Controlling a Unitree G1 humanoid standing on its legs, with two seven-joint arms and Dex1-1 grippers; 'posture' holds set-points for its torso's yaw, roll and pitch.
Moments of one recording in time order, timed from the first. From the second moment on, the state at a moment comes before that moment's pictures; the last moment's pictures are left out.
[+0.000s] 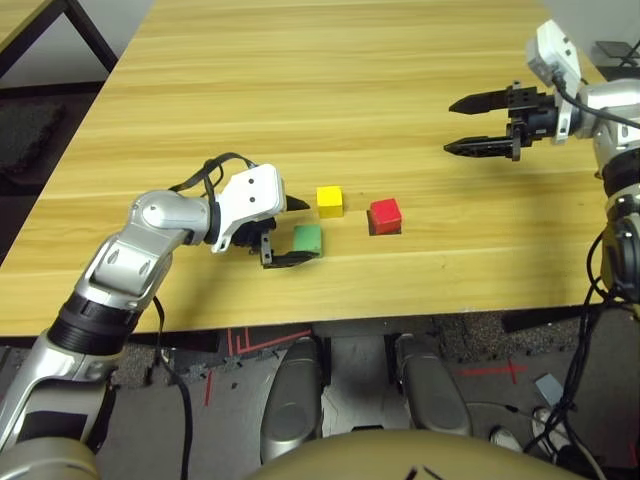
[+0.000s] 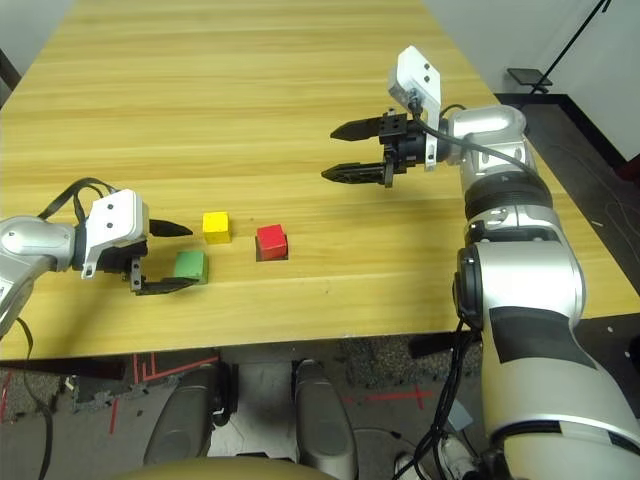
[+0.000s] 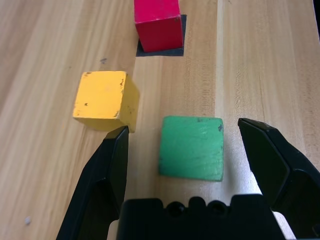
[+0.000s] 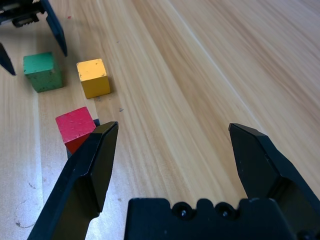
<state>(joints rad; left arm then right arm) -0.40 0.83 -0.22 -0.15 -0.24 0.39 -1.14 -1.20 -0.63 0.02 1.15 0.09 -0.05 1.54</state>
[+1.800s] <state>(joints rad) -0.84 0.49 -0.42 -0.06 -0.20 0.81 -0.97 -0.85 -0.77 0.19 0.77 0.54 0.07 1.61</state>
